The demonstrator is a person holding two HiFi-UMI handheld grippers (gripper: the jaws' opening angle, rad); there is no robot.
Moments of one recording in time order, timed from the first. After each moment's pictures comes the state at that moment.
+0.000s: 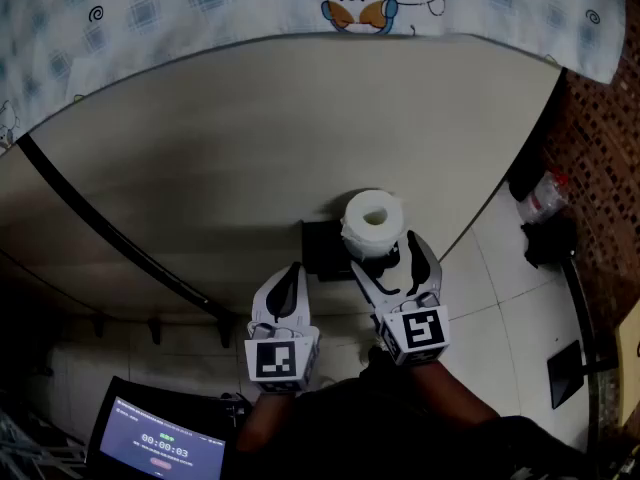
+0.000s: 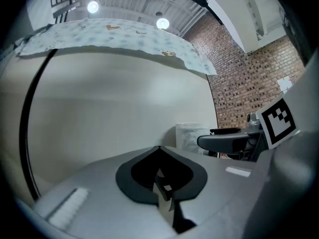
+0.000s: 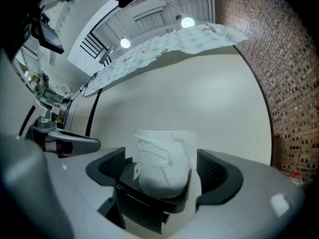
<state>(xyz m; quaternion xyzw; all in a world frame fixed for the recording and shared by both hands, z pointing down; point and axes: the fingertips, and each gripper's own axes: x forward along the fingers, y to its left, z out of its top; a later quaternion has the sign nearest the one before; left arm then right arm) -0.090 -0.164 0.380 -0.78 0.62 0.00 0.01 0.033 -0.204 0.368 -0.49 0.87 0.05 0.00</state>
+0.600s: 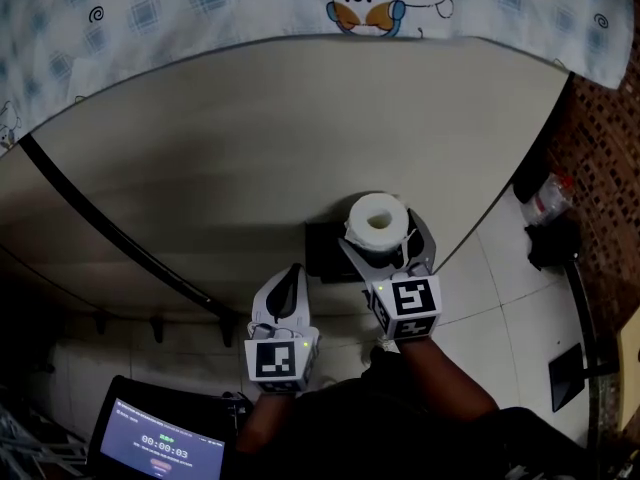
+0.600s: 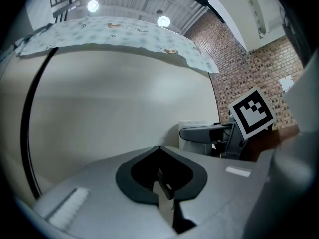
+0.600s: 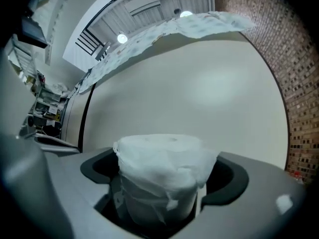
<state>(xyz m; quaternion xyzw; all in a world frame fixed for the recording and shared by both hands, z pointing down) -0.095 -0.169 0.383 -0.78 0.63 0.00 0.00 0.016 -0.252 0.365 -0.50 0.87 0.03 -0.02</state>
